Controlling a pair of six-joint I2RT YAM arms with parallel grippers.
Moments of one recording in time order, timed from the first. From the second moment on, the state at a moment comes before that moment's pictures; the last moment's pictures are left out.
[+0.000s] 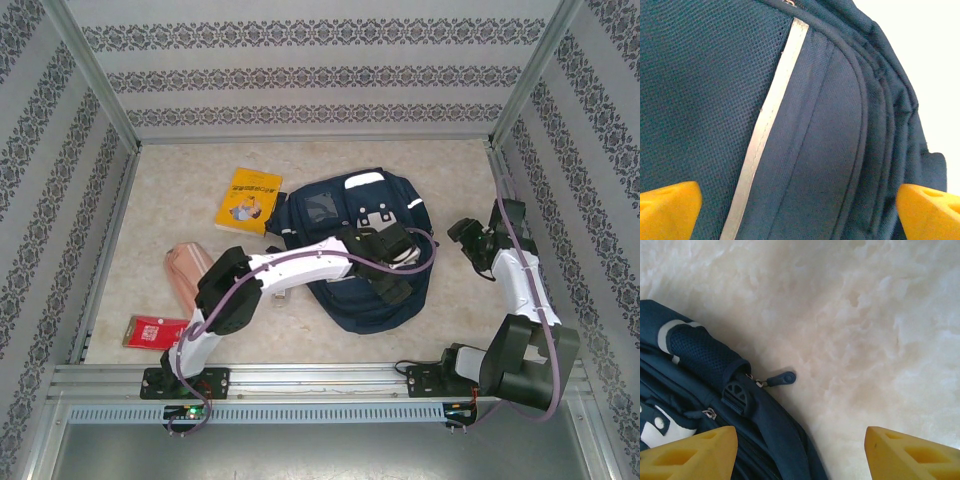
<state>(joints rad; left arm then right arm) -1.05 2.15 1.82 -0.75 -0.03 -0.10 -0.30 1.23 0.79 -0.55 -0.20 0.64</state>
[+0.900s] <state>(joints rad) -0.95 2.11 1.82 -0.81 0.06 0.62 -0.38 1.37 0.74 -0.55 -0.36 0.64</state>
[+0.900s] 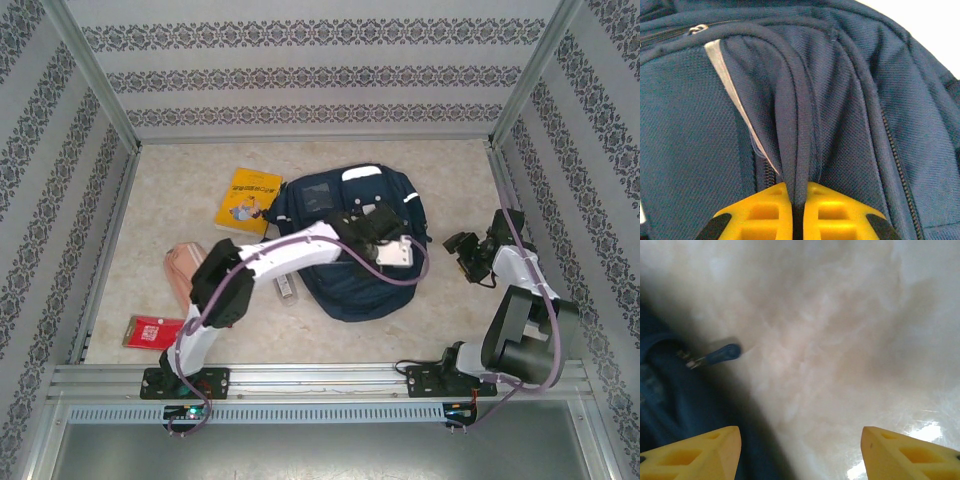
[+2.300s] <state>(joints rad) -0.74 1.87 1.65 -0.62 0.45 0.73 -0.27 1.75 0.82 -0.05 -0.80 1.83</state>
